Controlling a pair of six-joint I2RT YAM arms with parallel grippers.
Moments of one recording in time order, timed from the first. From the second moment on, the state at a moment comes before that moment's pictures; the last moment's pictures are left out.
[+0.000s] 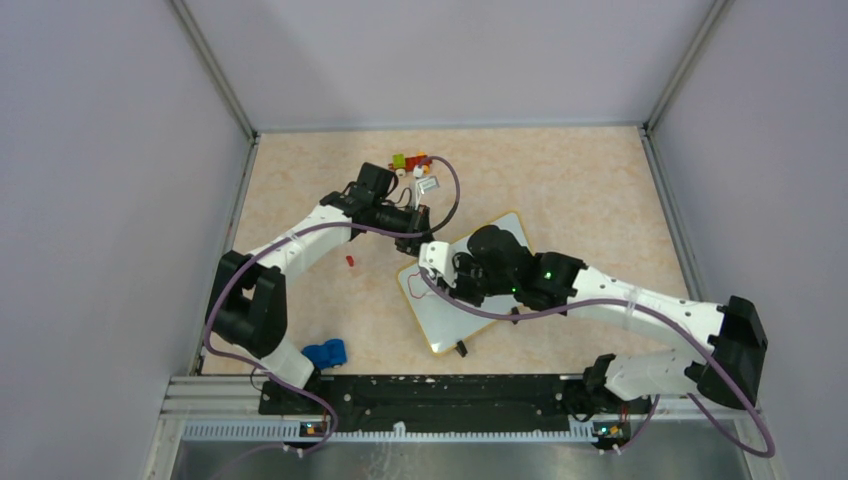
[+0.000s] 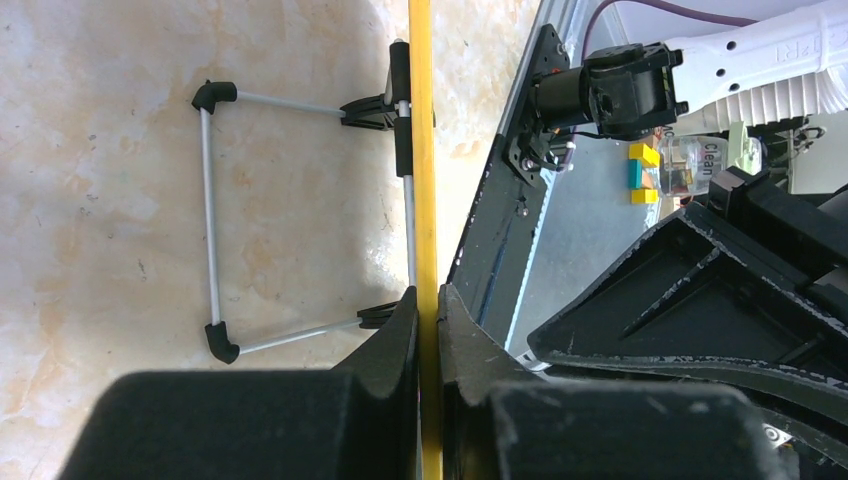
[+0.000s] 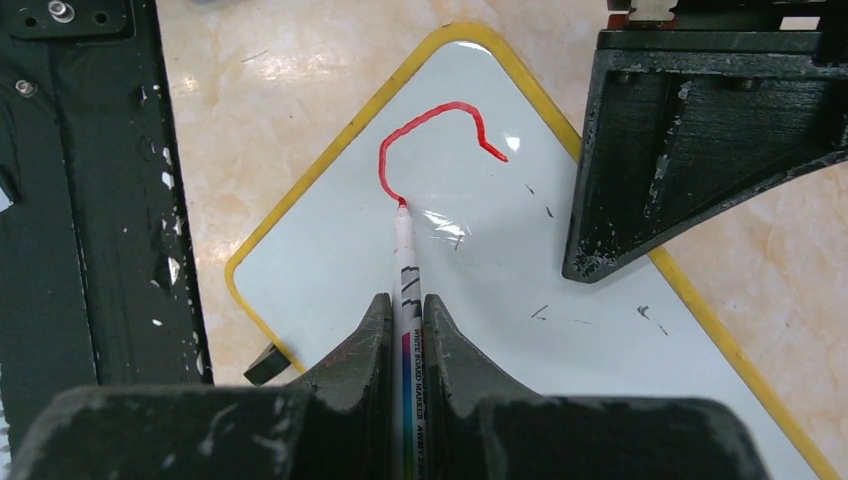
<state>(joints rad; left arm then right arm) -0.46 1.62 1.18 -0.48 1.00 -0.14 1.04 1.24 1.00 -0.42 -0.18 -0.38</state>
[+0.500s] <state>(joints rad) -0.46 1.62 1.18 -0.48 1.01 -0.14 1.03 1.22 1.02 -0.46 -0.18 -0.37</state>
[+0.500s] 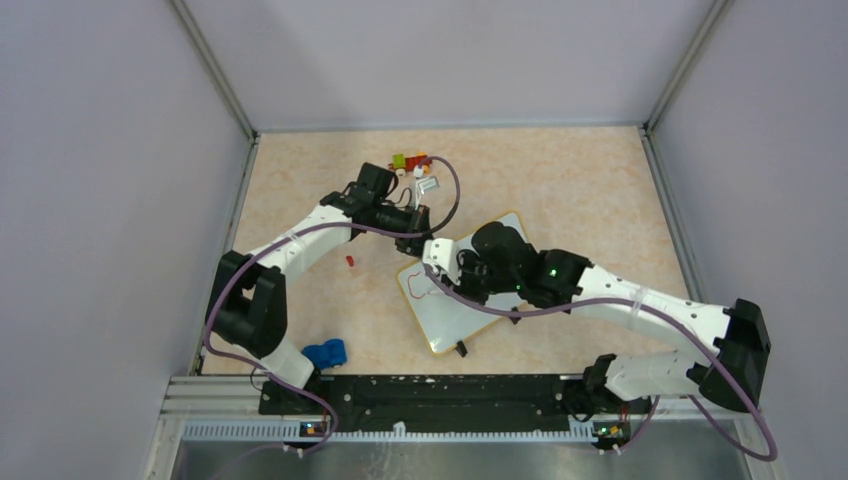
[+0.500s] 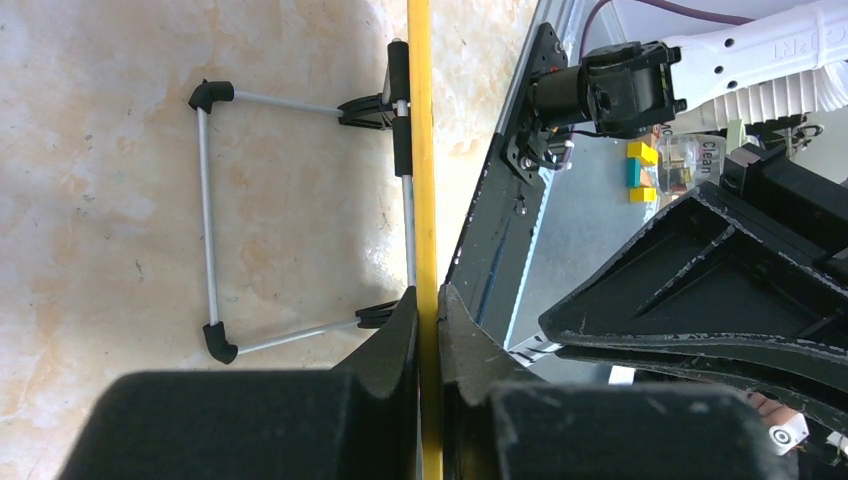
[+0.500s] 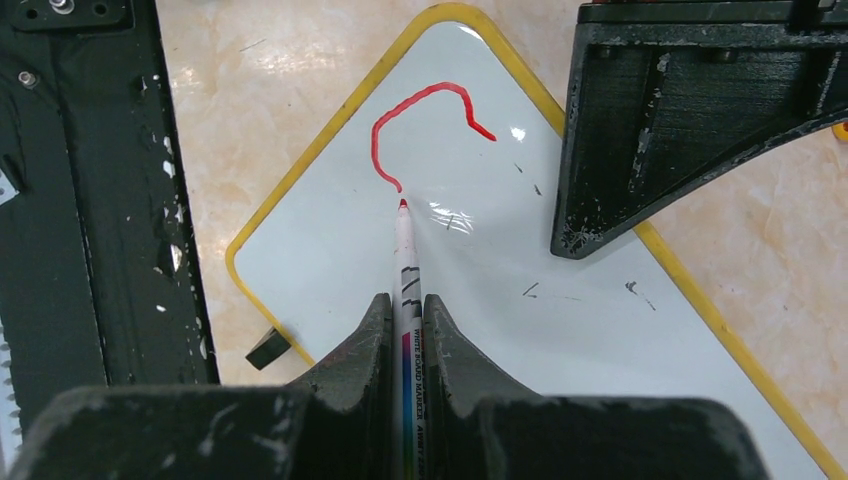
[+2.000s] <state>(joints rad) -0.46 1.43 1.01 -0.27 0.76 -0.24 0.87 1.07 1.02 -0.52 -0.37 -0.32</state>
